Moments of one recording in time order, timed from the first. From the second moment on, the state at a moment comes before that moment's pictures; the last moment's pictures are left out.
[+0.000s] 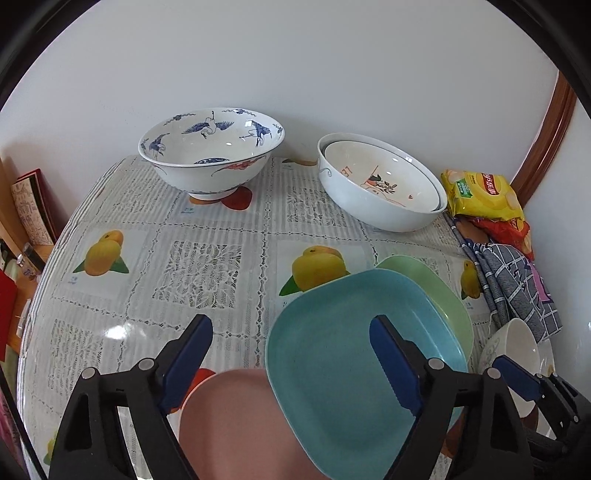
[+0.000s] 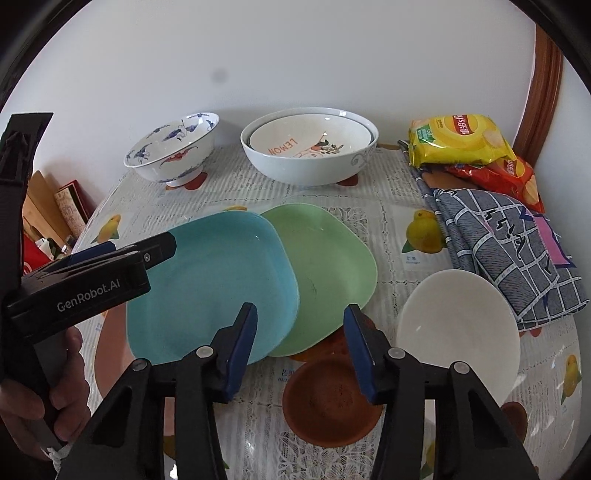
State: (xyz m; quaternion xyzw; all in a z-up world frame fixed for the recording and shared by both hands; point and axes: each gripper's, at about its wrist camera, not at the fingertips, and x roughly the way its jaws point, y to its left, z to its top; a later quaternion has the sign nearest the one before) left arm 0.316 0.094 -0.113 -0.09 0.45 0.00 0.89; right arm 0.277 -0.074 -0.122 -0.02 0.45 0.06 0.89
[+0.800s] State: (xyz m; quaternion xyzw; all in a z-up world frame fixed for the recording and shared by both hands) left arm 0.328 0.097 -0.137 -0.10 0.47 -0.03 0.88; right arm 0.304 -0.062 -0.150 -0.04 0.47 0.05 0.88
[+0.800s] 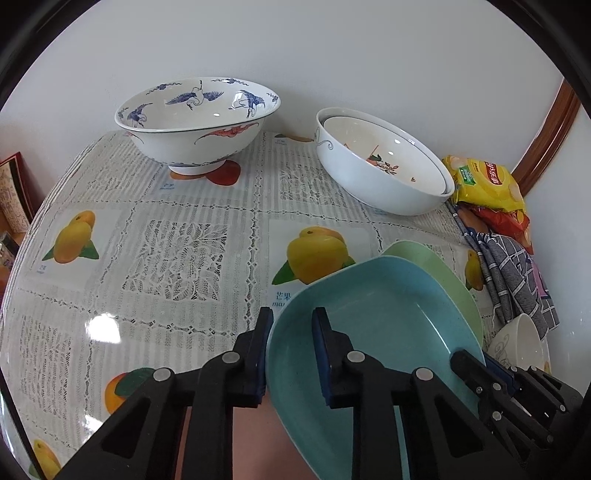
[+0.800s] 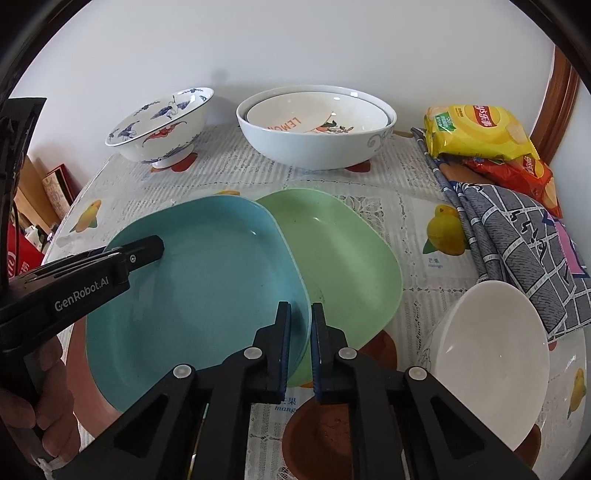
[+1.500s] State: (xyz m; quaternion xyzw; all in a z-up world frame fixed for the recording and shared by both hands) left arm 0.242 0.091 -0.080 -0.10 0.43 -0.04 0.89; right arm 0.223 -0.084 -0.091 0.00 0.43 0.05 0.90
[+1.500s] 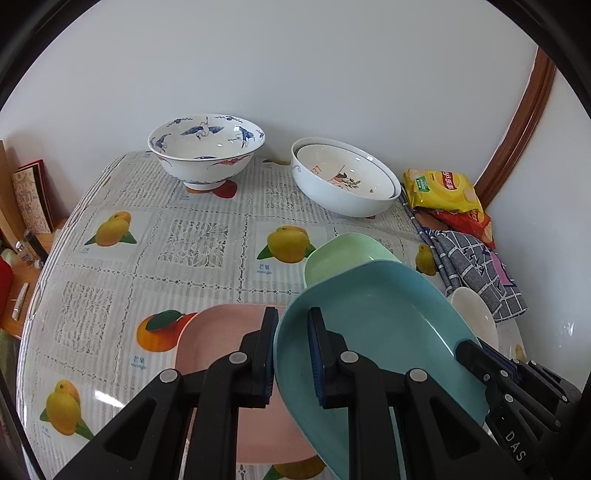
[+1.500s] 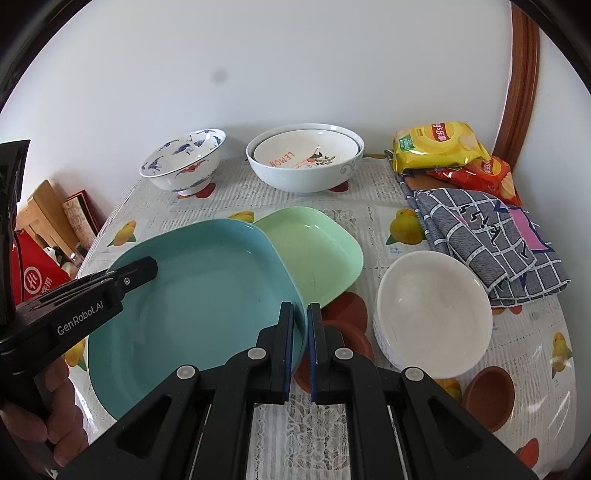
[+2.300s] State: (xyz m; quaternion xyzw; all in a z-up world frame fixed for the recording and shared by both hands) left arm 0.186 0.124 -0.102 -0.13 0.45 -0.03 0.89; right arm 0.167 -0.055 -0.103 -0.01 0.43 0.05 0.90
